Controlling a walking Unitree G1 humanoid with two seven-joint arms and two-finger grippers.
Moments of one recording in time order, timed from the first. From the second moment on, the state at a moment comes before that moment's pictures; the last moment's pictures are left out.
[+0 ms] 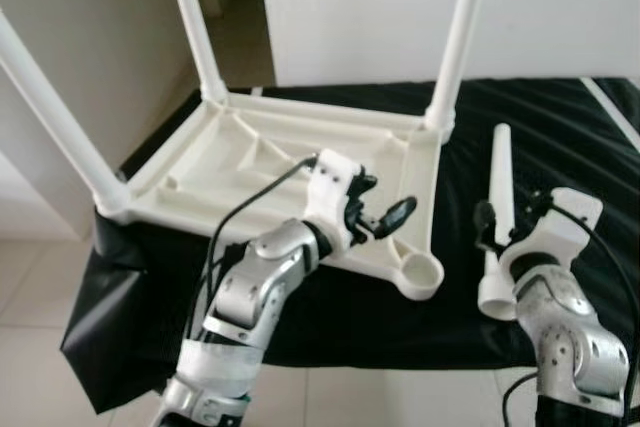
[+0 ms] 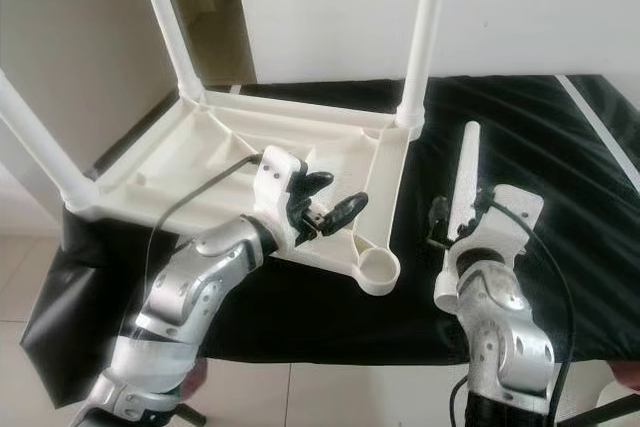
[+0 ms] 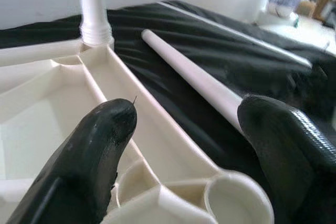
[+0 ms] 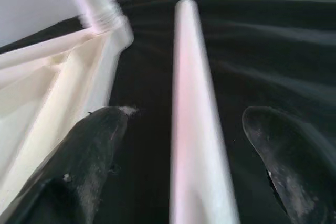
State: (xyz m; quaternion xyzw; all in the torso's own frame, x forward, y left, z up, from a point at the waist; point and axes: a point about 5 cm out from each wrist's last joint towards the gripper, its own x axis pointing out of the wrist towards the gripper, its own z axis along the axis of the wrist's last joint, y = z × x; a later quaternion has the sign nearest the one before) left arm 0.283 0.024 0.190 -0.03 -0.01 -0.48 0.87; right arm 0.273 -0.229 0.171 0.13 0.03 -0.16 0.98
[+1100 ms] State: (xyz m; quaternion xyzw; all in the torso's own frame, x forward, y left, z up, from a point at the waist) left arm 0.243 0.032 0.175 0.00 0.06 -0.56 0.83; right arm 0.317 -0.239 0.150 0.14 0.22 -0.16 0.95
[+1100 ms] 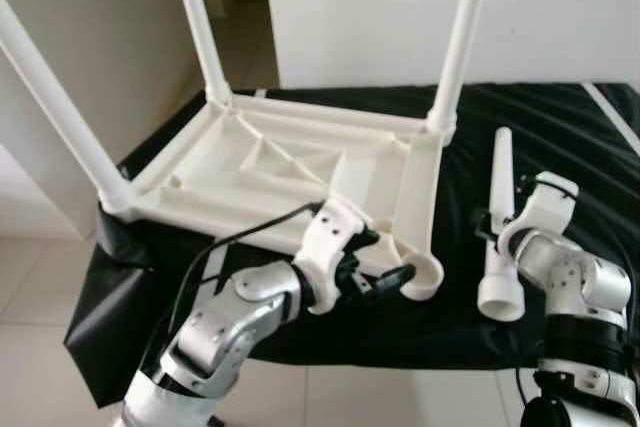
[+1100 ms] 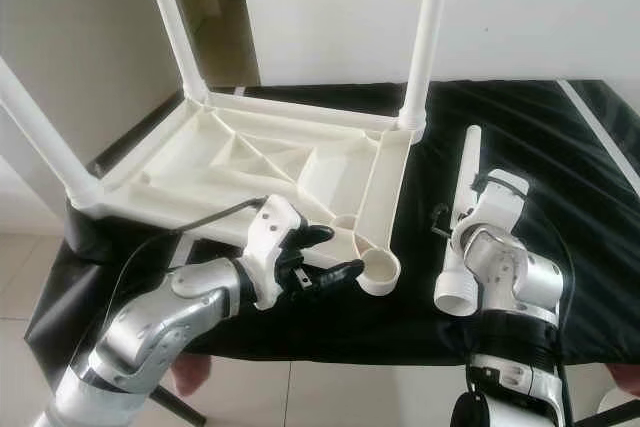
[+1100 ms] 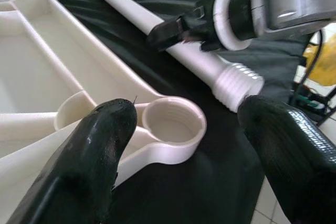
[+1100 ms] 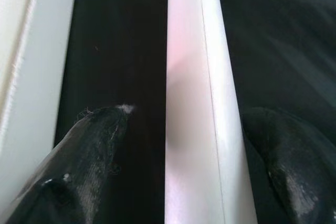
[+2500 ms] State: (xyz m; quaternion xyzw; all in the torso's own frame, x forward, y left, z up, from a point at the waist) left arm 0.247 0.026 0.186 -0.06 0.05 -0.57 0.82; right arm 0.330 -0.244 0.133 0.19 0.34 -0.16 0.91
